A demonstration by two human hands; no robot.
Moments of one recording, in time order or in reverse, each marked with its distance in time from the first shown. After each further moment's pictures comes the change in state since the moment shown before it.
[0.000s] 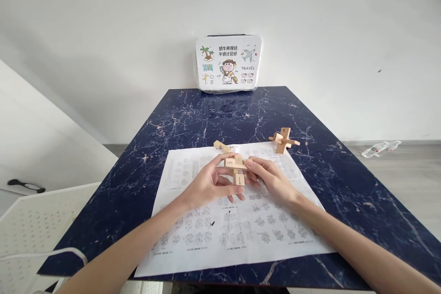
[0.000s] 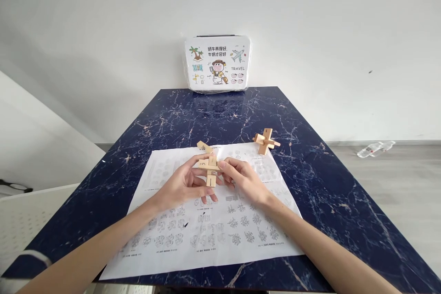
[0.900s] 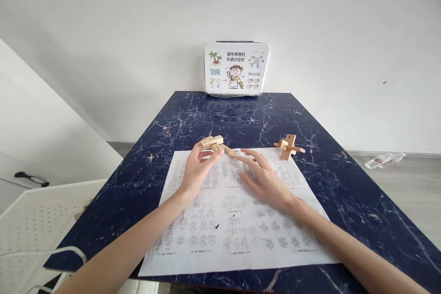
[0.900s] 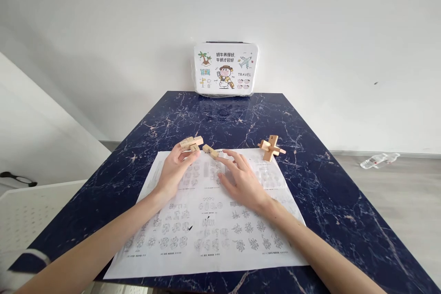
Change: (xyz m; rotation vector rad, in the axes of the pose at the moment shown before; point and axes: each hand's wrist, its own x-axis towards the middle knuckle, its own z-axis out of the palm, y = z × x) left_hand 0.017 -0.010 -0.032 0.163 0.775 0.181; right_hand 0.015 0.028 -0.001 -0.945 0.125 -0.453
